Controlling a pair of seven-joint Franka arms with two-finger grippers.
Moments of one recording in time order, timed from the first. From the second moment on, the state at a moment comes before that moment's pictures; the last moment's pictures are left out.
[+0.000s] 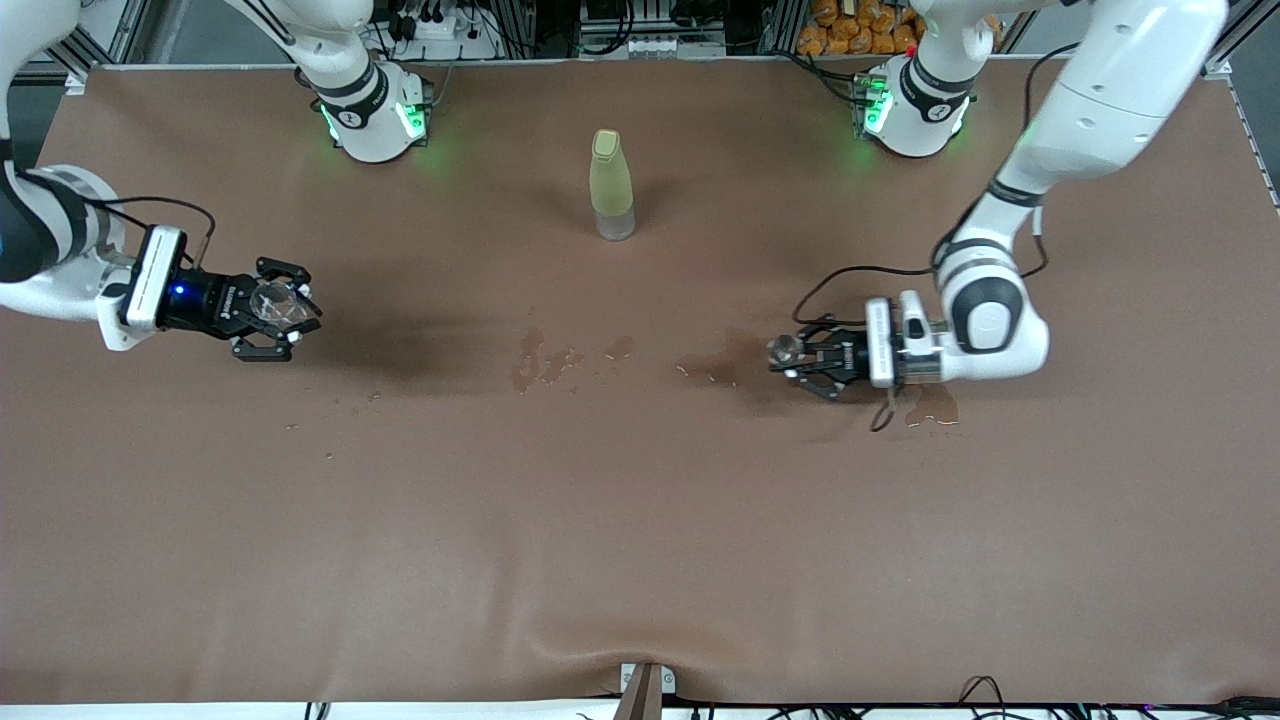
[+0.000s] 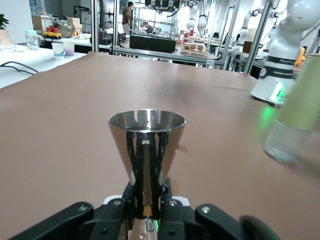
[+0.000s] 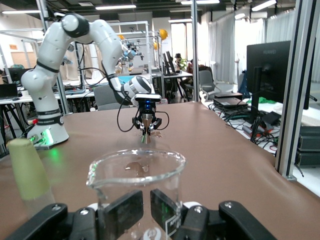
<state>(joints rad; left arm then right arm) 0.17 0.56 -0.29 -2.08 -1.33 1.97 2.44 -0.34 0.22 0.05 -2.15 1.28 1.56 -2.37</state>
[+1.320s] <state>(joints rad) 0.72 0.71 -0.28 -2.06 -1.01 1.80 2.59 -0.36 0.66 0.06 -2.00 1.26 1.67 -2.73</state>
